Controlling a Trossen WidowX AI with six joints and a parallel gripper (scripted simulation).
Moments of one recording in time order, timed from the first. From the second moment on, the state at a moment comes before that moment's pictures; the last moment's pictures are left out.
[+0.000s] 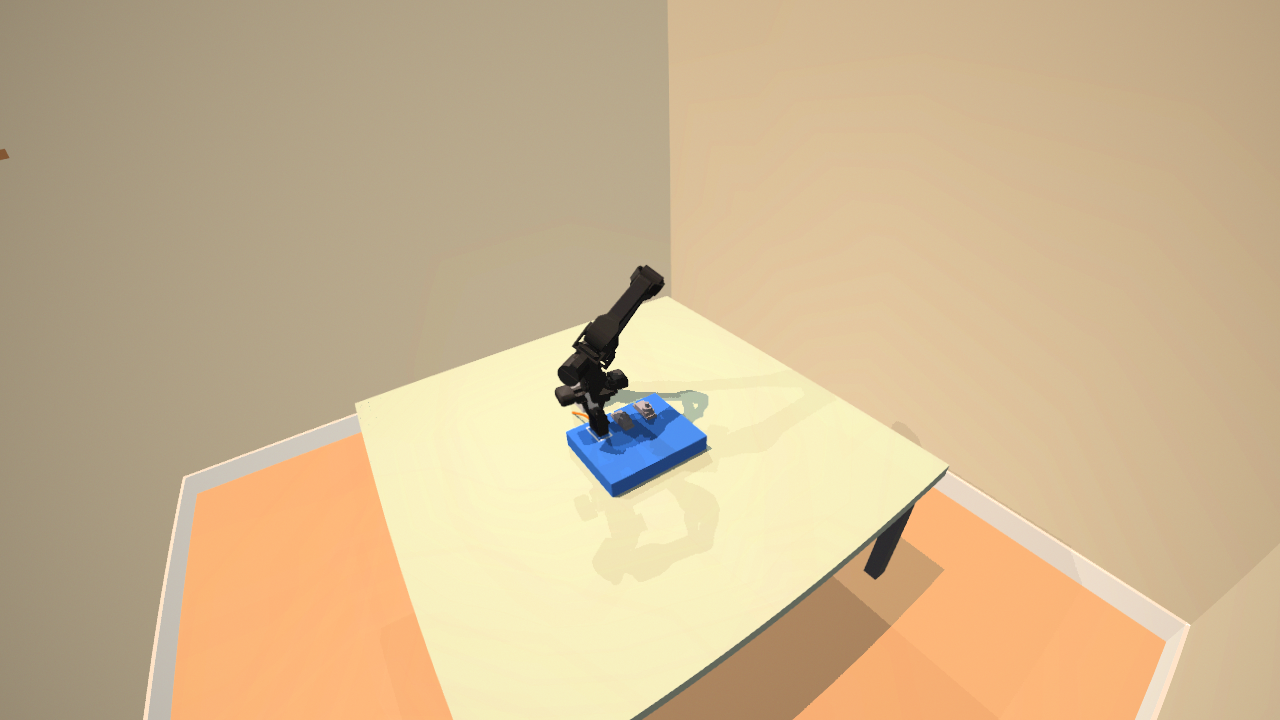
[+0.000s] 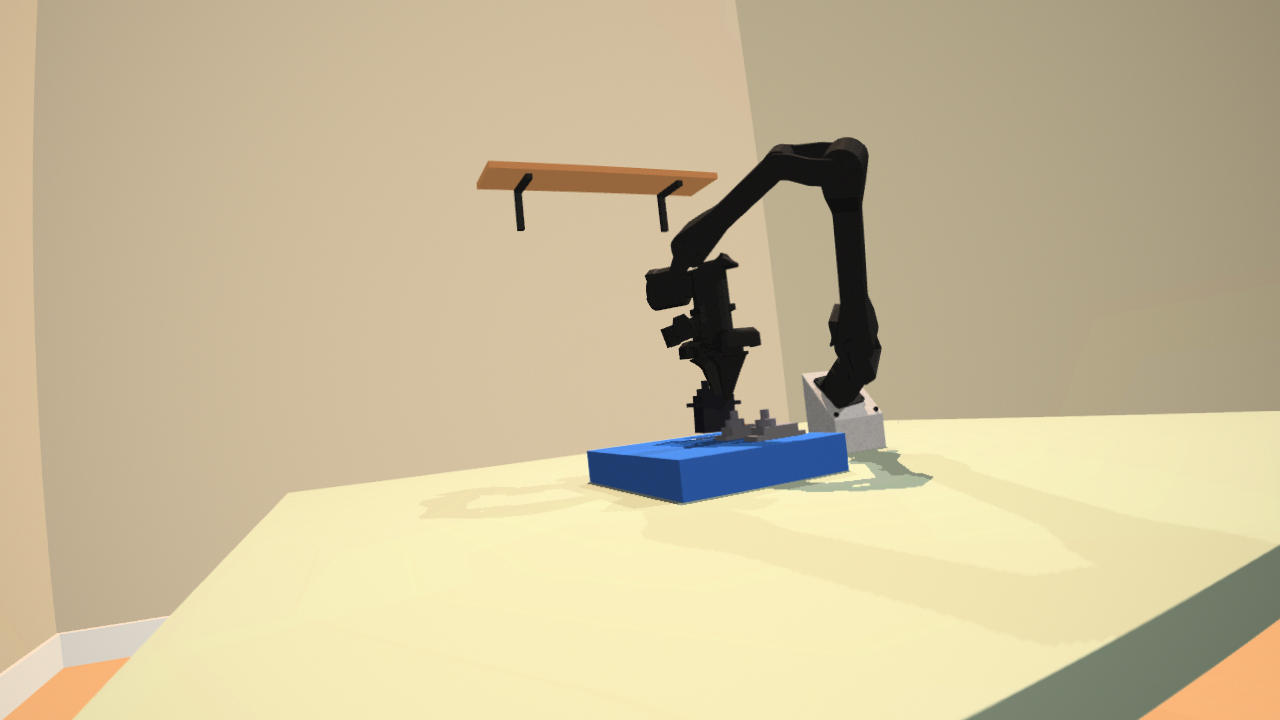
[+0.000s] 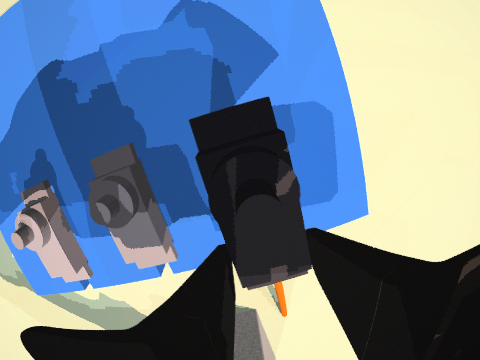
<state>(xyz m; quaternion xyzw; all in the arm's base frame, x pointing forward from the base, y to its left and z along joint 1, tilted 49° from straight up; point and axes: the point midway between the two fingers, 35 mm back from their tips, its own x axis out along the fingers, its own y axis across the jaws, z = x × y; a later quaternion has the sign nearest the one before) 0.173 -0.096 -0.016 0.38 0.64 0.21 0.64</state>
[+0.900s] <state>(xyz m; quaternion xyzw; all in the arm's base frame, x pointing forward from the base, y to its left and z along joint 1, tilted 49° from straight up) 0.173 -0.086 -0.024 0.37 0.64 0.21 0.64</state>
